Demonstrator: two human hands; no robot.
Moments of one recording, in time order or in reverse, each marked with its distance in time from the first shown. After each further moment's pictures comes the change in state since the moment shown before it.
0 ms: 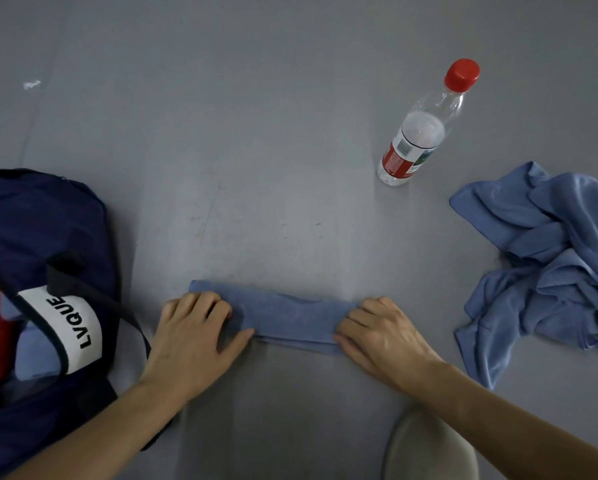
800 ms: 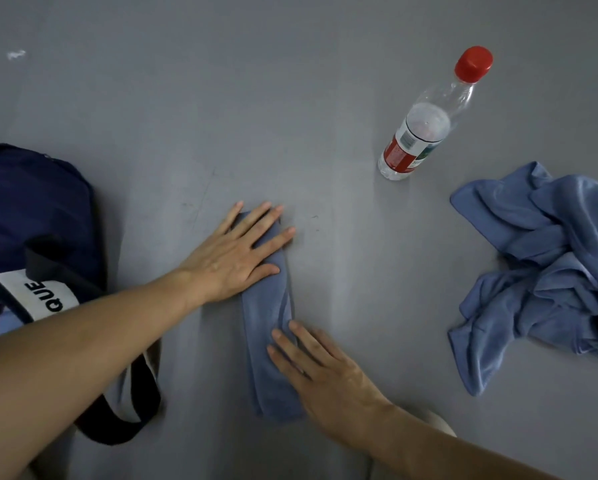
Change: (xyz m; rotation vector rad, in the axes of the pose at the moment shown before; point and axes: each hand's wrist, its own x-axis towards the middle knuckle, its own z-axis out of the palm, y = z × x) left_hand 0.123 -0.006 0.020 0.224 -0.155 0.435; right_hand -0.017 -0.069 0.050 -0.139 -0.281 -0.139
